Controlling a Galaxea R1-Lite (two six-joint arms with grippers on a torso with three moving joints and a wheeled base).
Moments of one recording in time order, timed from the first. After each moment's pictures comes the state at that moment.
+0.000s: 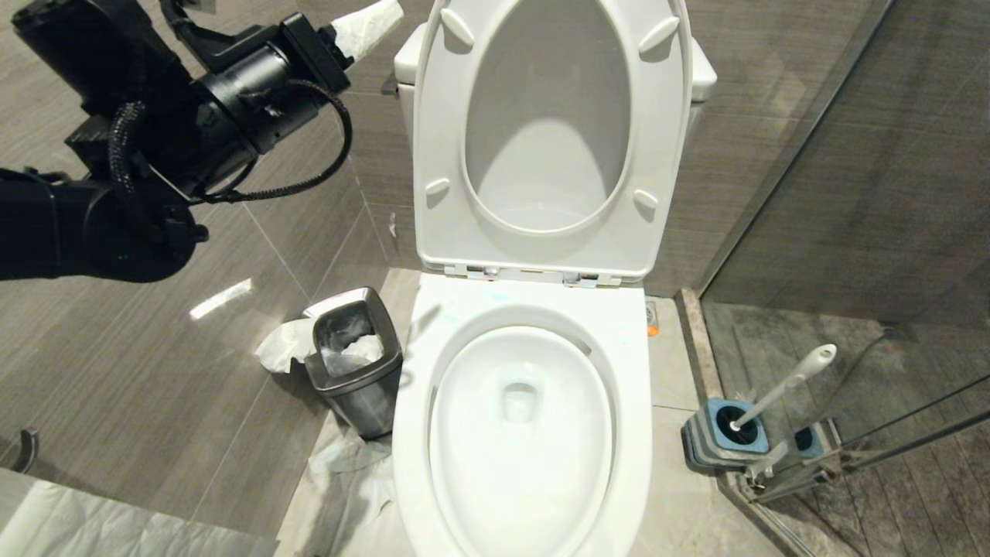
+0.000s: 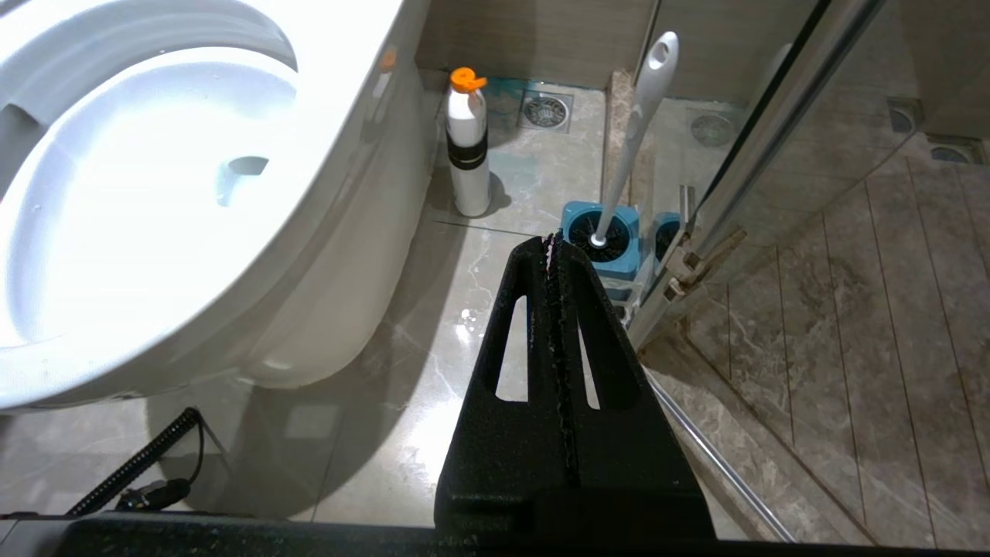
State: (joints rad) left arm -0.30 1.82 -1.47 -0.92 -0.53 -0.48; right arm 0.00 0.00 -0.01 0.03 -0.01 0.04
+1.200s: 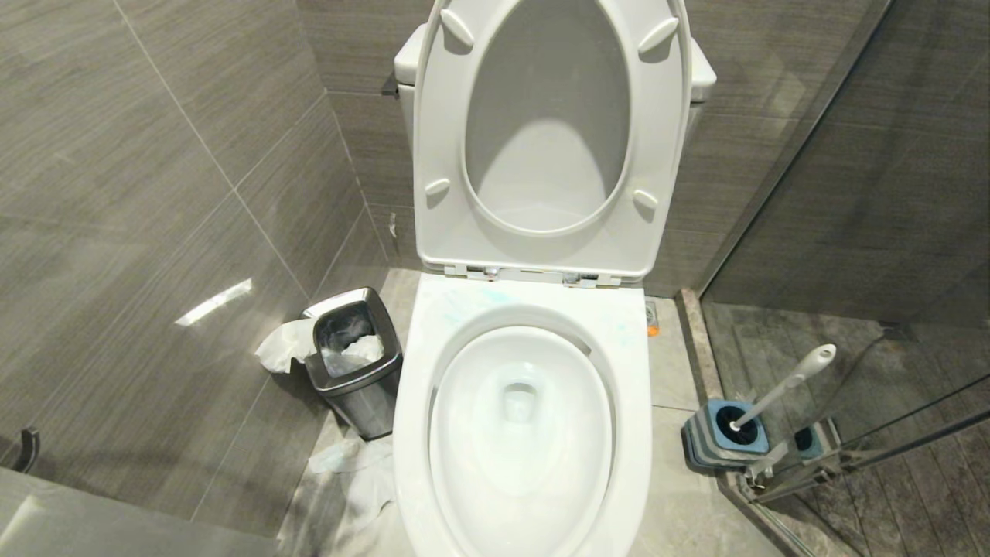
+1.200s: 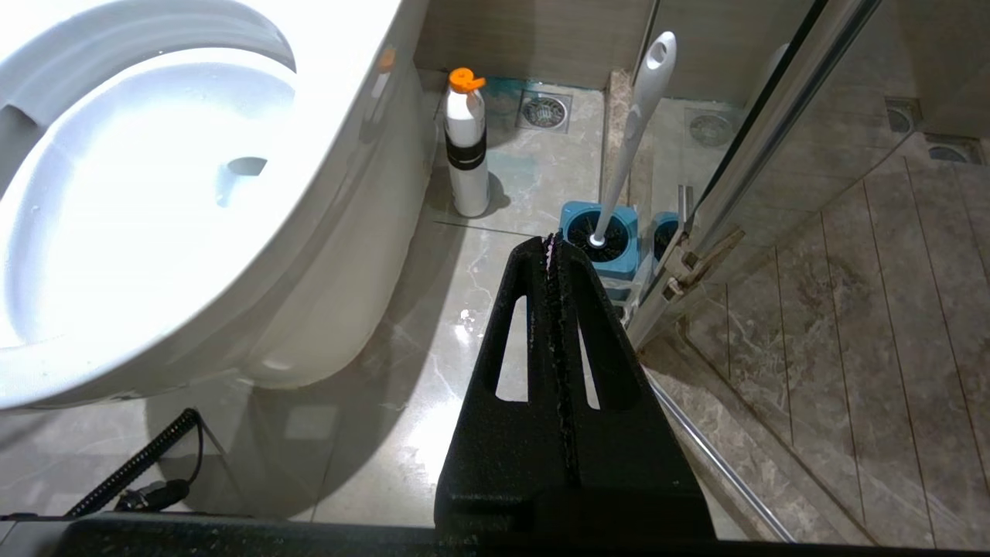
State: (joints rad) left arm -0.29 1.30 -1.61 -0.09 -0.15 -0.02; right arm 0.00 0.00 -0.01 0.03 -0.01 0.04
